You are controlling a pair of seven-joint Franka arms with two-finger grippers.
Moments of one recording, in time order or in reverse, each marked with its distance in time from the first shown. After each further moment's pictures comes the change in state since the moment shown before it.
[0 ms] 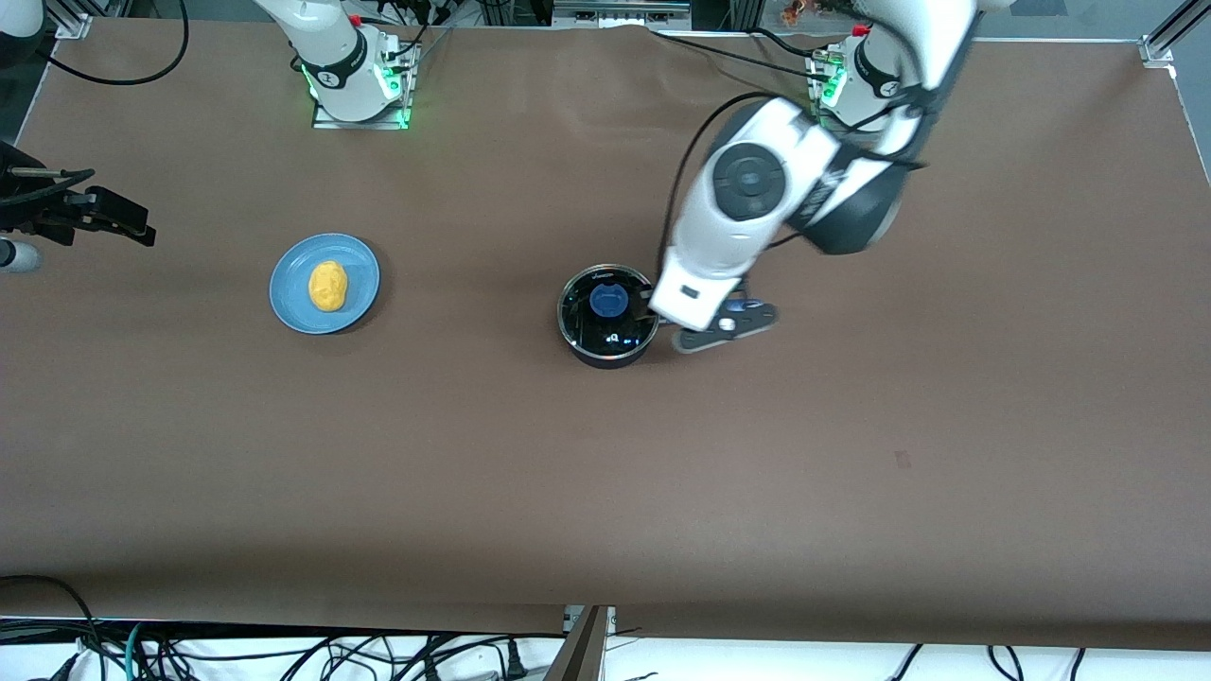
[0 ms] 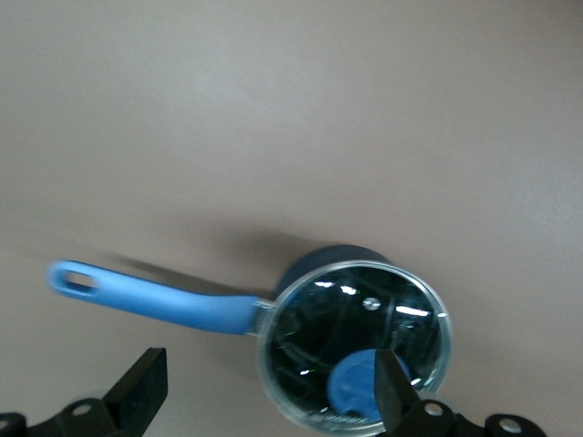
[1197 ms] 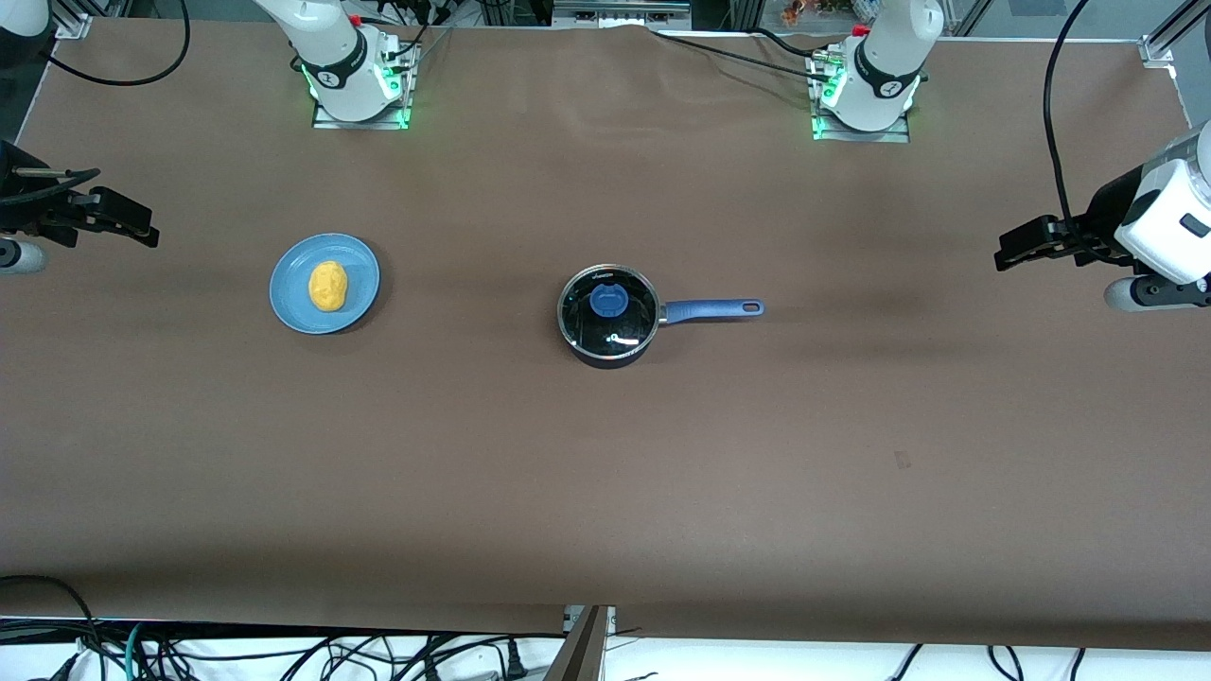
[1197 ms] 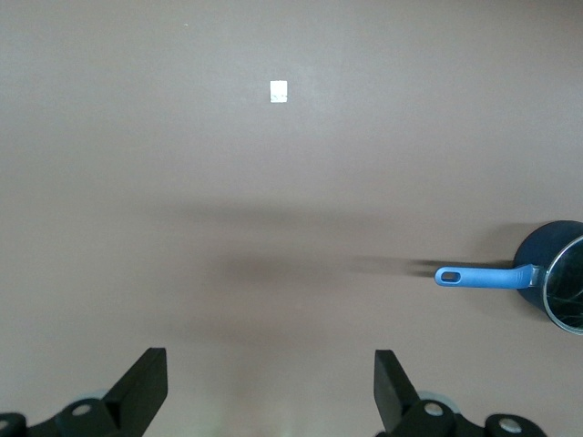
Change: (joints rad) left arm 0.525 -0.367 0.097 0.034 -0.002 -0.536 0.836; right arm 0.006 0.000 0.003 0.000 0.000 0.006 0.000
